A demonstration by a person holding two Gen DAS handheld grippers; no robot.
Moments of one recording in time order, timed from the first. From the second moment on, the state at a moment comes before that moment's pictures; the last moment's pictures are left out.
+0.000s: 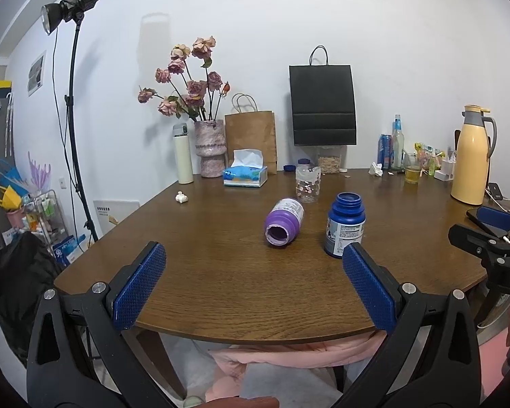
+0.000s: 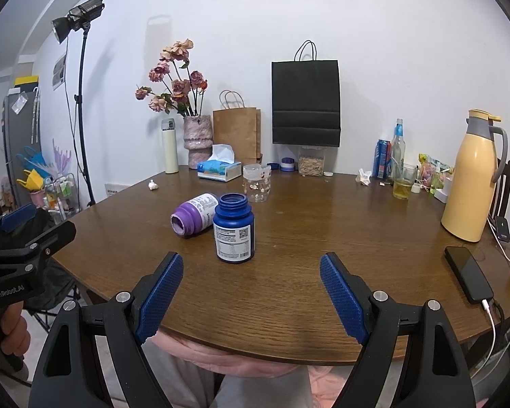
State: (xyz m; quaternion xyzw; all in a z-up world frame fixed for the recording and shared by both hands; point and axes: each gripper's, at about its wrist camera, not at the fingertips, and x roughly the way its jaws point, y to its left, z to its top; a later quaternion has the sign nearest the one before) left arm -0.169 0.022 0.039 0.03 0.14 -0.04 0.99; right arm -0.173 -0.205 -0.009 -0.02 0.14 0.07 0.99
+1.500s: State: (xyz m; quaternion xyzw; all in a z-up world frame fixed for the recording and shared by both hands) left arm -0.118 0.018 0.028 0.00 0.19 -0.05 0.98; right arm -0.138 -0.187 -0.022 -0.03 0.18 0.13 0.97
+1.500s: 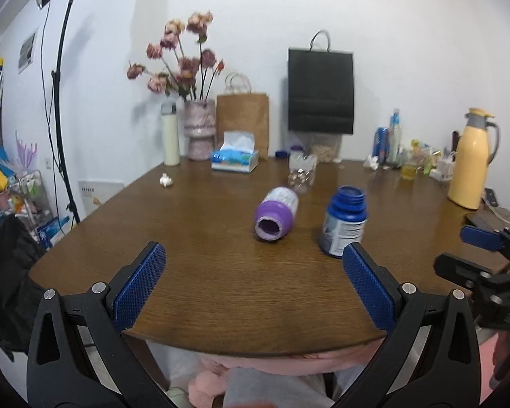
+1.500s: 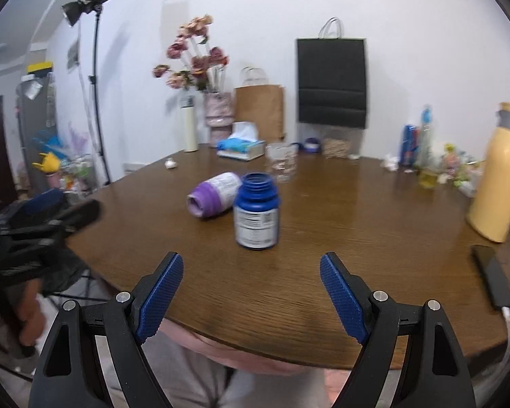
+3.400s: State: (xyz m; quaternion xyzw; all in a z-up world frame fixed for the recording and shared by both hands) left arm 0.191 -0.135 -0.014 0.07 0.41 -0.52 0.75; right arm 0.212 -0.284 -0.044 0.16 0.36 0.24 0.89
